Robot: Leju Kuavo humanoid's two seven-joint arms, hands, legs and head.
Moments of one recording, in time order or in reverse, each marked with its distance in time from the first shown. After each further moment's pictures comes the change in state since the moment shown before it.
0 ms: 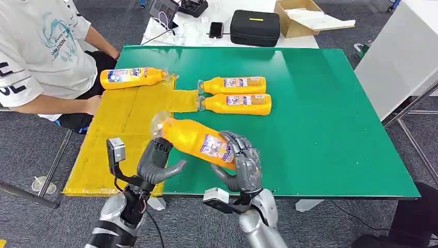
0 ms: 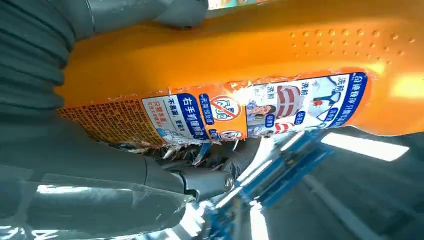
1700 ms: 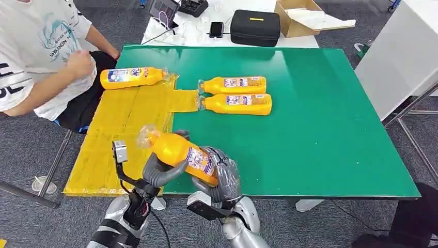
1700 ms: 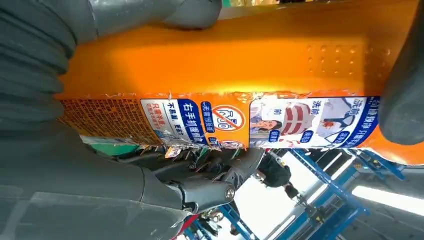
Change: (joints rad) left arm -0.021 0.017 -0.040 0.104 0.104 -0.106 0.000; right arm -0.058 0.046 0.065 0.277 -0.102 -0.010 0.009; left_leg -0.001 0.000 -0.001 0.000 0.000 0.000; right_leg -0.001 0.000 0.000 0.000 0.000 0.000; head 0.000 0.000
